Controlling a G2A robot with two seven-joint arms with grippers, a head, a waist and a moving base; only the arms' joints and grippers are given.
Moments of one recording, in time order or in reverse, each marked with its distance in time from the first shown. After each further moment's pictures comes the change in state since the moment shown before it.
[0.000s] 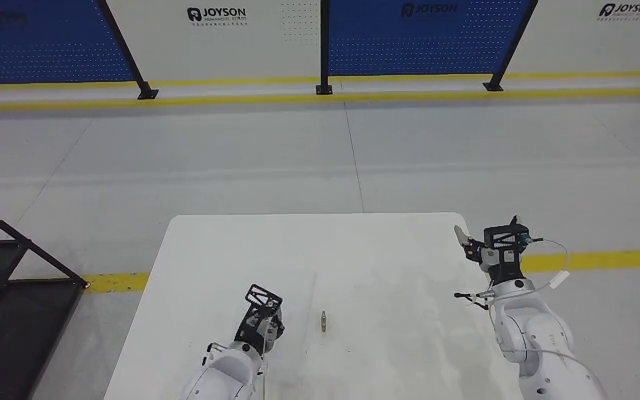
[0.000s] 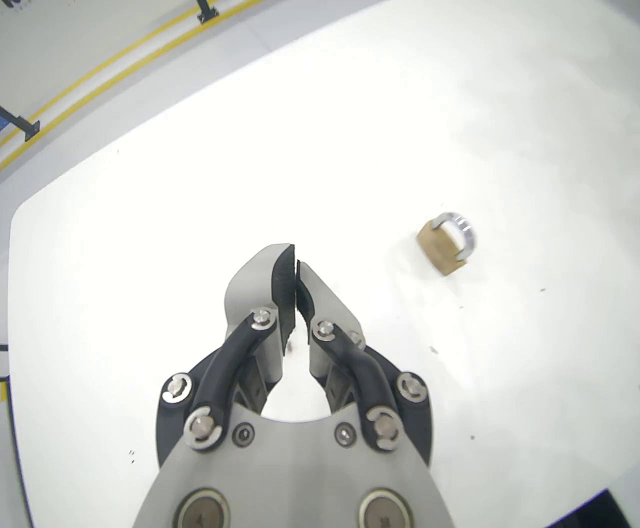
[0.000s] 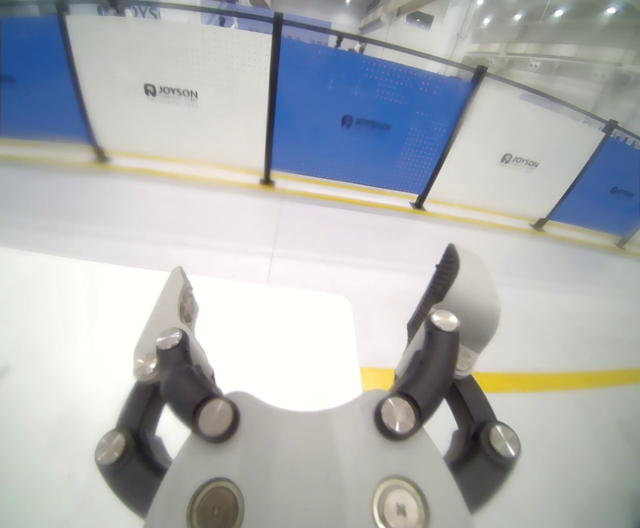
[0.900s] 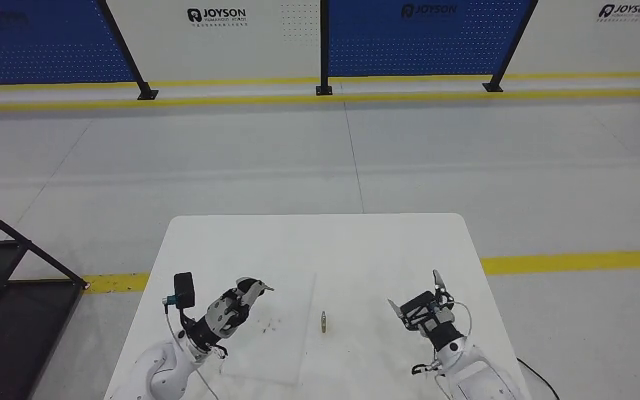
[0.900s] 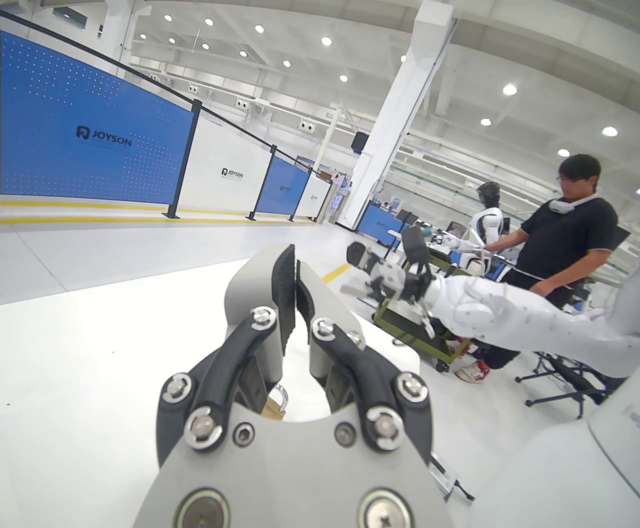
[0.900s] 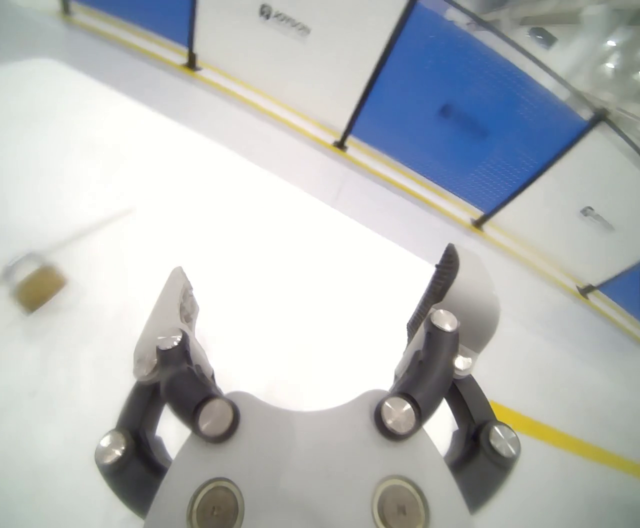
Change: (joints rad) left arm -0.168 0.049 -0.235 0.445 -0.606 -1.022 0.662; right arm -0.252 -0.010 -0.291 -0.080 -0.407 -0.025 -0.039
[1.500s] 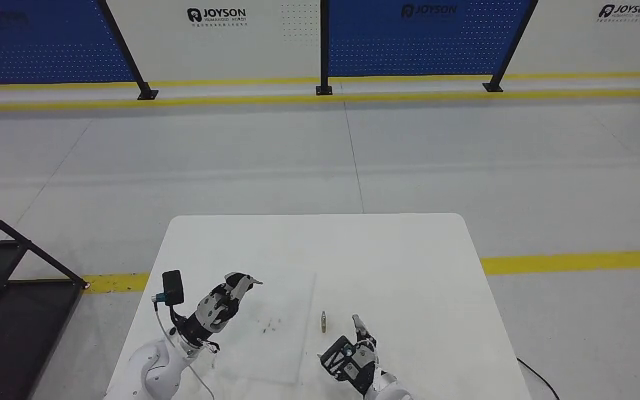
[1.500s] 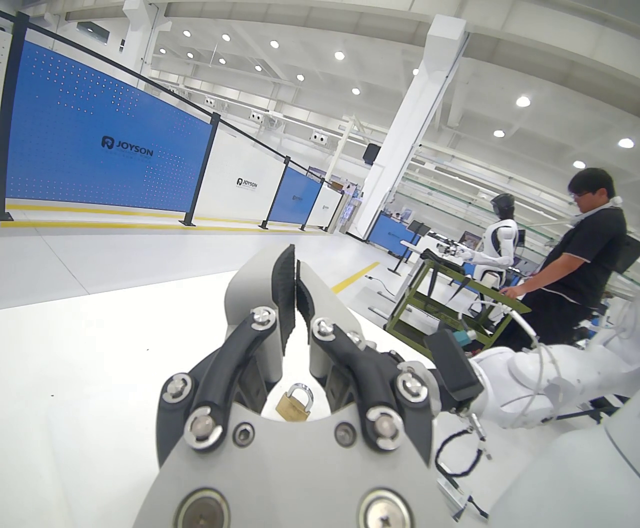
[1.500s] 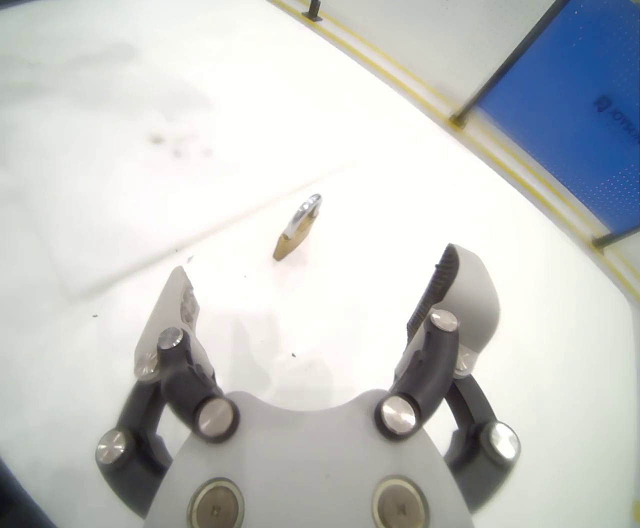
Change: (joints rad) left arm -0.015 0.000 -0.023 0.045 0.018 -0.008 0.044; right arm 0.141 -0.082 -0.422 0.177 -0.013 0.126 0.139
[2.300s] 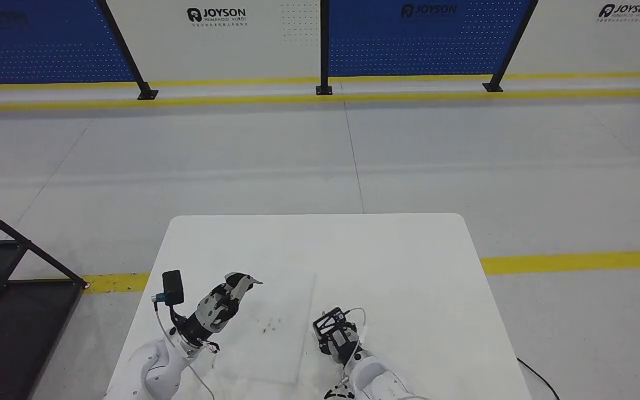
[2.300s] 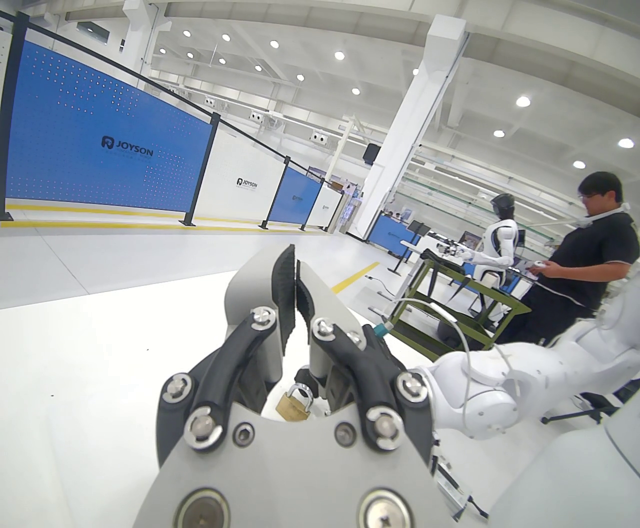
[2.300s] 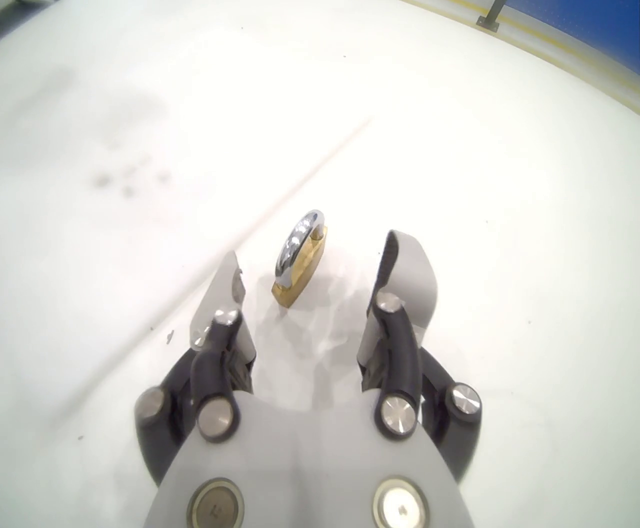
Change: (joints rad) left arm 0.000 0.000 0.000 0.000 0.000 0.000 0.000; right arm 0.230 -0.095 -0.108 0.253 0.344 0.090 0.039
